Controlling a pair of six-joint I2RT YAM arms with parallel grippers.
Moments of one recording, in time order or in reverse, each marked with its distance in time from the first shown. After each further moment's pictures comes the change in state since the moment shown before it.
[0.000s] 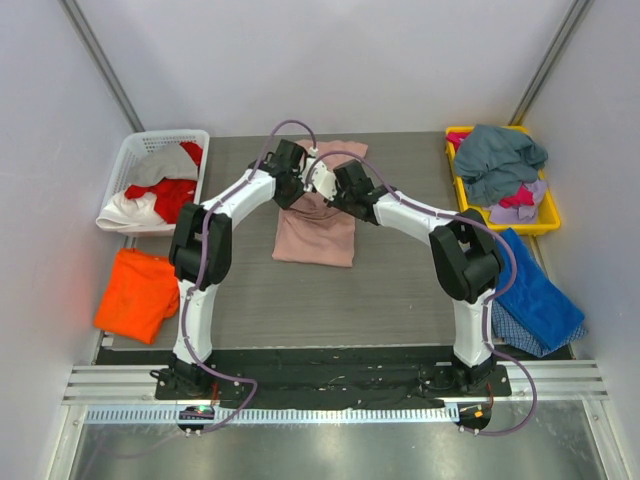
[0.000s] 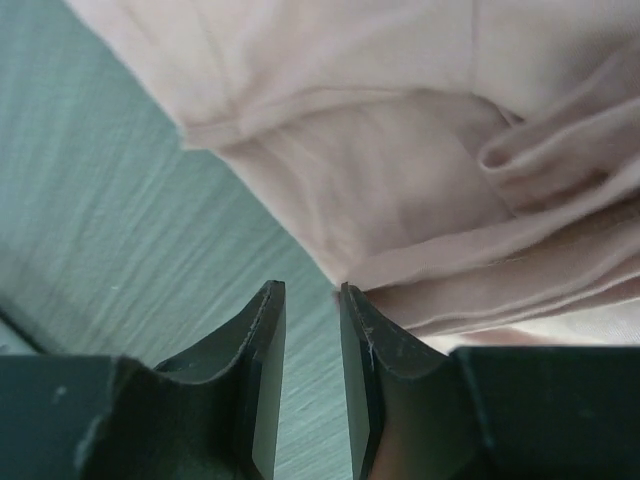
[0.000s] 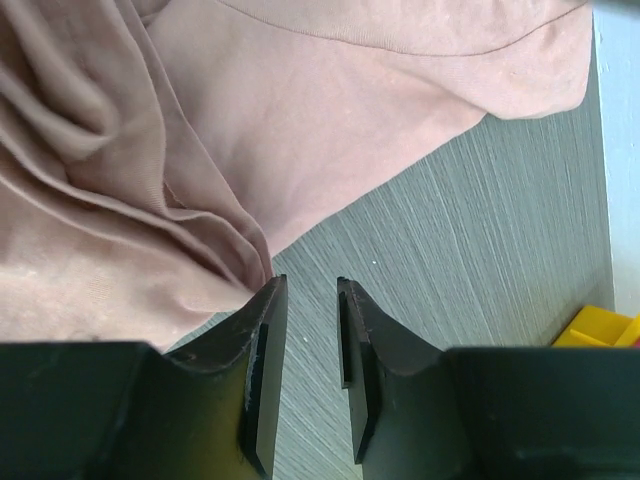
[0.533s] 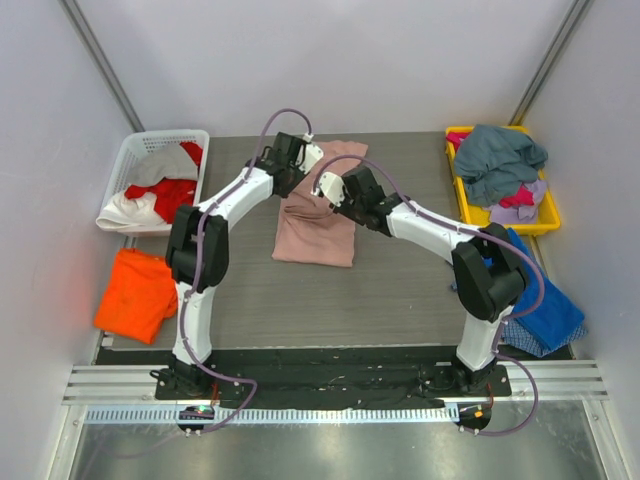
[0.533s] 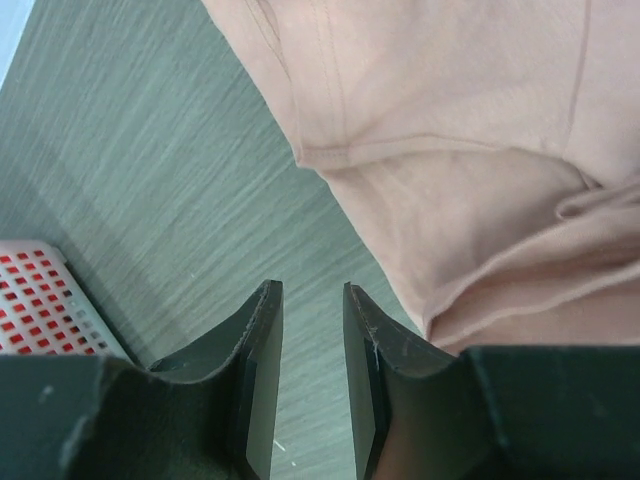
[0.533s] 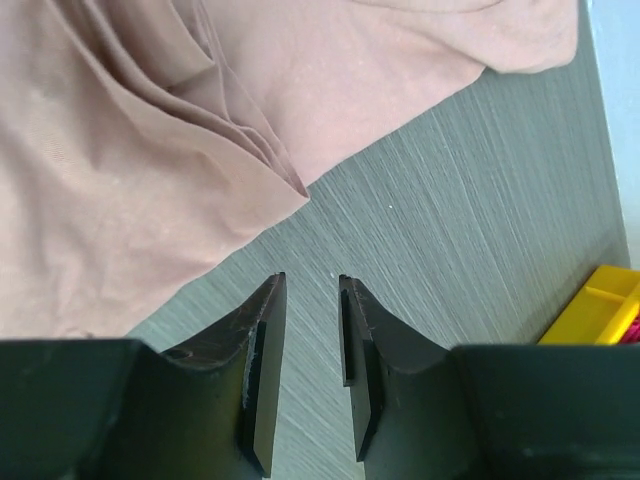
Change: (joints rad) left arm 0.000 -0.025 0.017 0.116 -0.131 -0.039; right arm 0.021 -0.170 -0.153 0.003 -0.005 0.076
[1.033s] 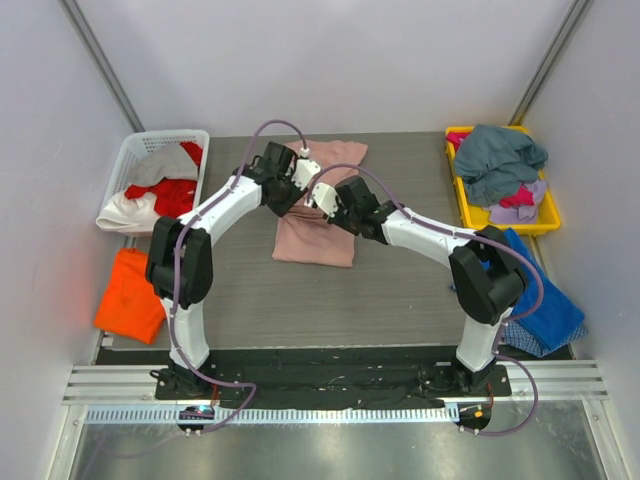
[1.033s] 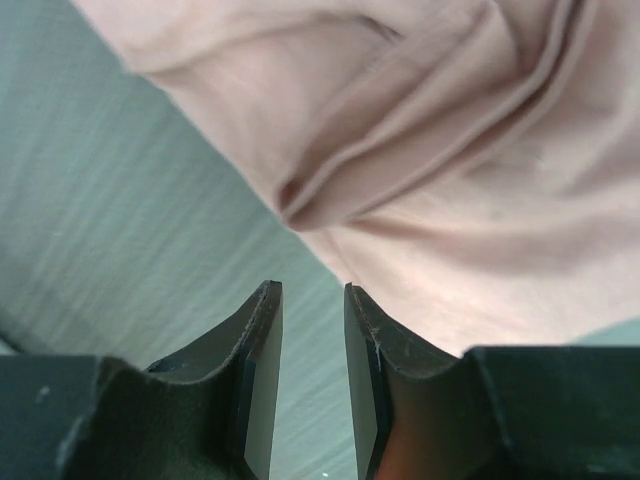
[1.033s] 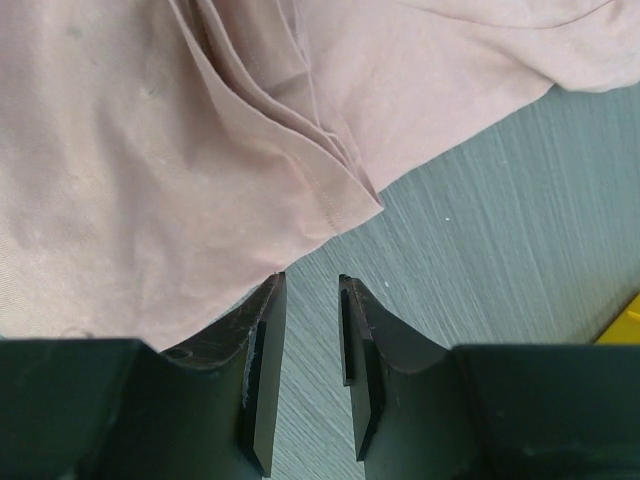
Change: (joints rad) left arm -0.005 -0.192 -0.190 -0.118 0.221 -0.043; right arm 0.048 -0.029 -0.051 0.004 -0.026 0.027
